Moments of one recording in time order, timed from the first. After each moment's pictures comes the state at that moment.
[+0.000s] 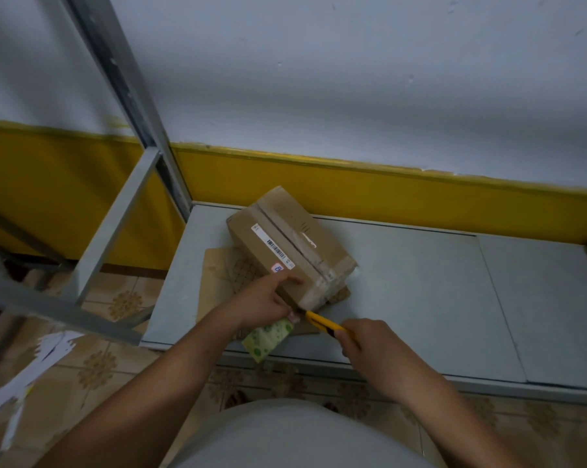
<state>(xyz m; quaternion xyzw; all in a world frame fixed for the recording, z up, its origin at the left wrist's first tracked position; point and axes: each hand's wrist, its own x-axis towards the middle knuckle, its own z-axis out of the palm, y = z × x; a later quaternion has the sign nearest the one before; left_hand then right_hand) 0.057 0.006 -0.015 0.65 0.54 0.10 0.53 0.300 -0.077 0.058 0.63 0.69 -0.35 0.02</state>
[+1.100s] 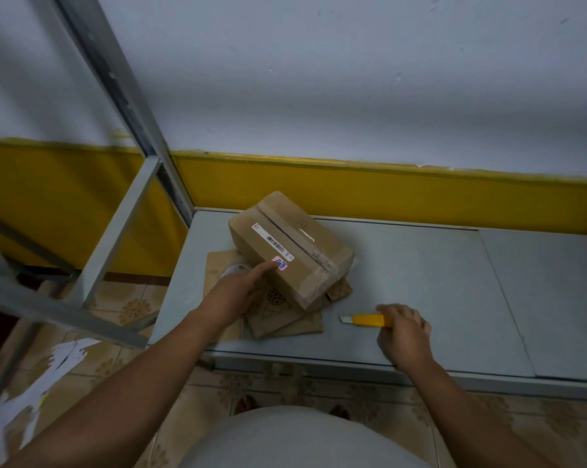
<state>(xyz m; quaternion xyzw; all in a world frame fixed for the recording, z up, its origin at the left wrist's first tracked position) 0.007 0.014 -0.055 0.80 0.56 0.08 0.21 0.399 -0.060 -0.122 0.76 0.63 -0.16 -0.09</state>
